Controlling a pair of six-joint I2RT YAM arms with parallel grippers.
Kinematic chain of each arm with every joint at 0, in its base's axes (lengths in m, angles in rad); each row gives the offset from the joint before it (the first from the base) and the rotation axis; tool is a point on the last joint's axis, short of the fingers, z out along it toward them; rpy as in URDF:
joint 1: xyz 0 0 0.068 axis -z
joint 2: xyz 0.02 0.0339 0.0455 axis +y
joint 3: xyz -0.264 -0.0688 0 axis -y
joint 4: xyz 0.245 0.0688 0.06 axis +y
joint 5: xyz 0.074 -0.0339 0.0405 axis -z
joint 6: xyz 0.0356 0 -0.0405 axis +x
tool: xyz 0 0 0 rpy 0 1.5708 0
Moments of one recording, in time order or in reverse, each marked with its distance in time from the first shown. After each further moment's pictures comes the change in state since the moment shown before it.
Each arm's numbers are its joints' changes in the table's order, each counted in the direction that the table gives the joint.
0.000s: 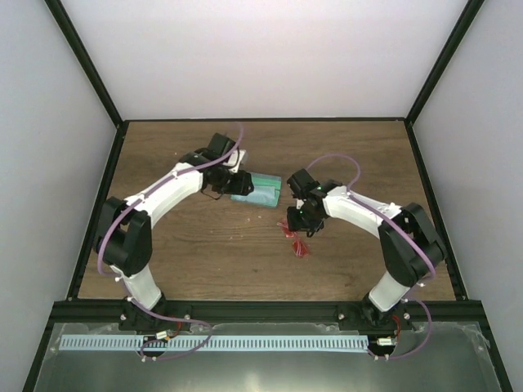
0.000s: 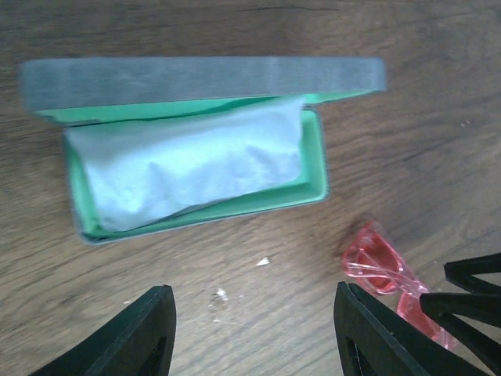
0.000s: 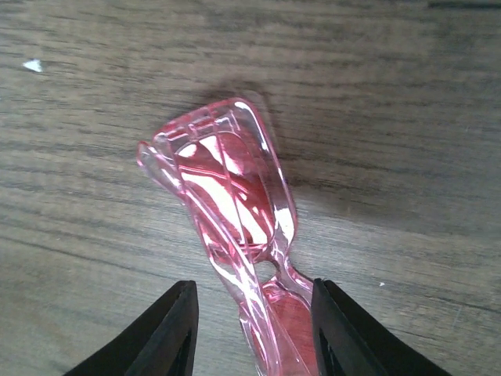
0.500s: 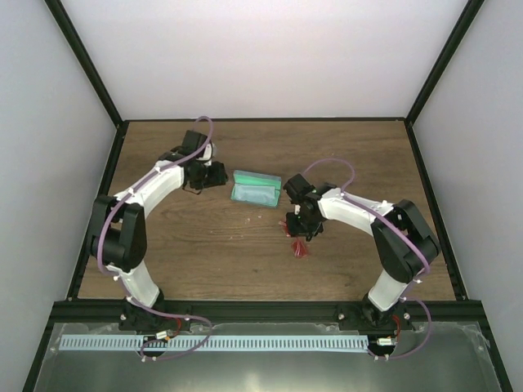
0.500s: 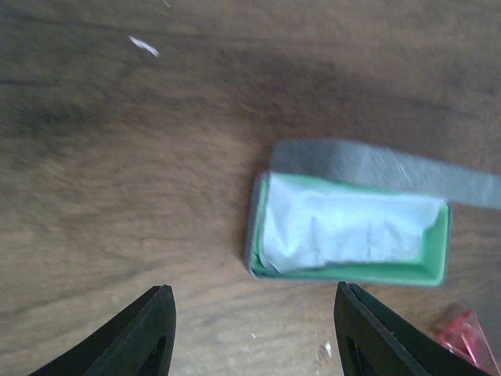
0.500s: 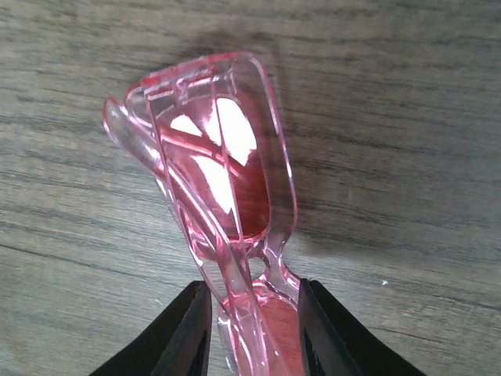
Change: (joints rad) left arm -0.193 -0.021 -0.091 -0.072 -0.060 -0.084; right arm -0.033 0.052 -0.010 0.010 0.037 -0.010
